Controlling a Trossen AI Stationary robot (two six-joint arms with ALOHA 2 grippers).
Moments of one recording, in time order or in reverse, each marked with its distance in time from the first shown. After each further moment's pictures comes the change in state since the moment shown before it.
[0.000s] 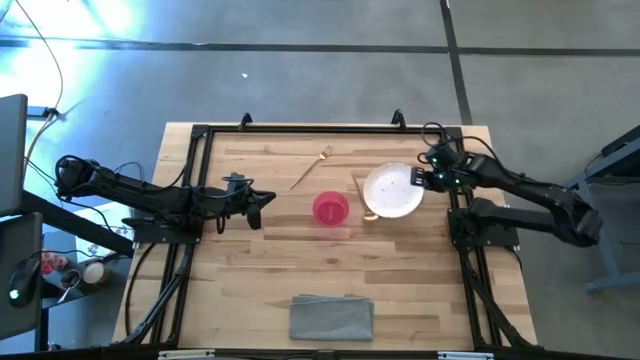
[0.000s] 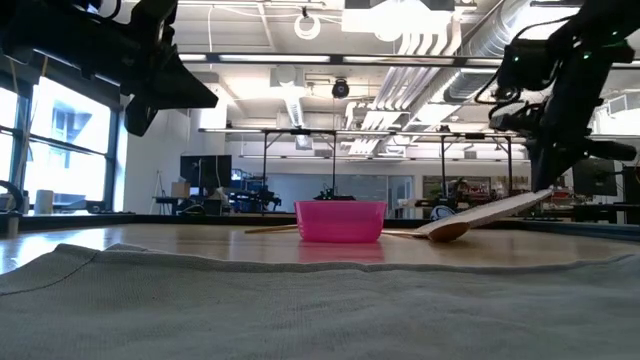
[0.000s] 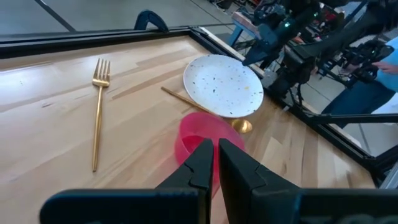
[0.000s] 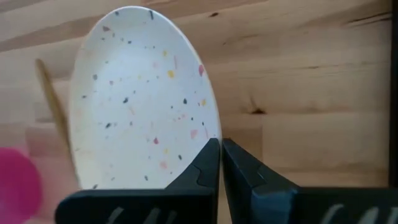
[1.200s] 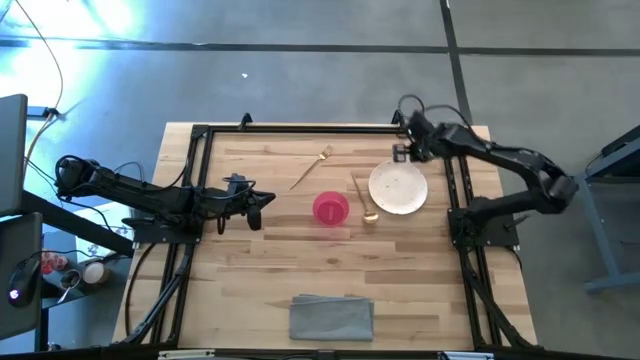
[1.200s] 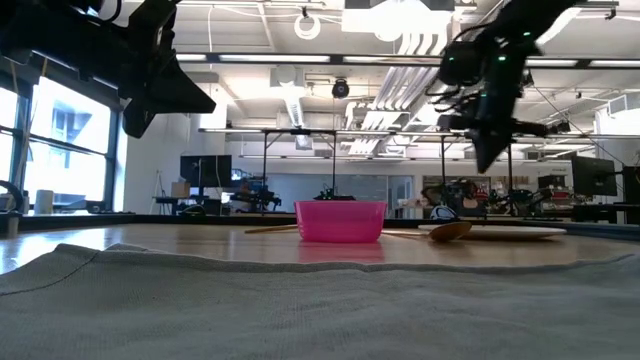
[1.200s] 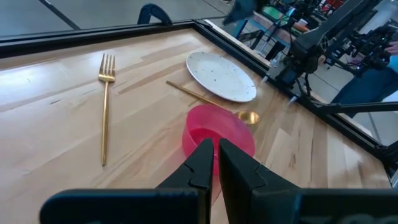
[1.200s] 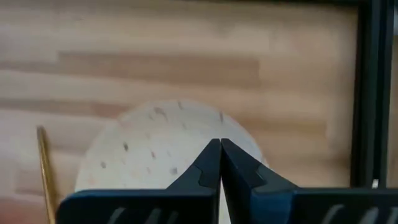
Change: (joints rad) left arm 0.000 0.000 0.000 -0.033 0.002 0.020; right arm -0.045 0.435 0.393 0.021 0.206 -0.314
